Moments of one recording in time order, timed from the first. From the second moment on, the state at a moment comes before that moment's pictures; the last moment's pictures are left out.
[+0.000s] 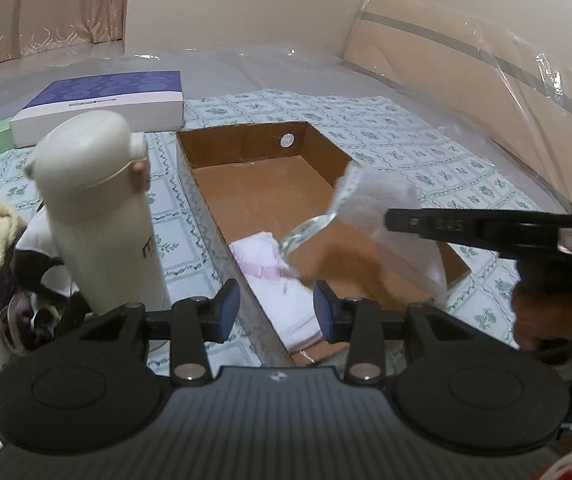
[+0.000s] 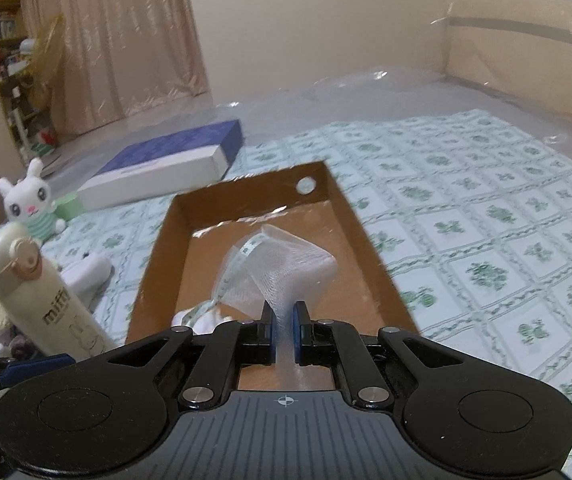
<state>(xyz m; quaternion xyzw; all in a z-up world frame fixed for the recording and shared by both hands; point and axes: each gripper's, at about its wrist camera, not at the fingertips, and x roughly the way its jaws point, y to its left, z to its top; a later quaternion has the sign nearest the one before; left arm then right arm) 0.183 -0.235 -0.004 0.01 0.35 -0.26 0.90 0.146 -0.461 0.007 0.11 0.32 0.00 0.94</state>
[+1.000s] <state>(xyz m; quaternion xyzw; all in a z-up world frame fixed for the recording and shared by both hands) 0.104 -0.132 0.031 -0.02 0.32 -0.18 0.93 0.052 -0.383 0.028 0.06 0.31 0.01 0.95</state>
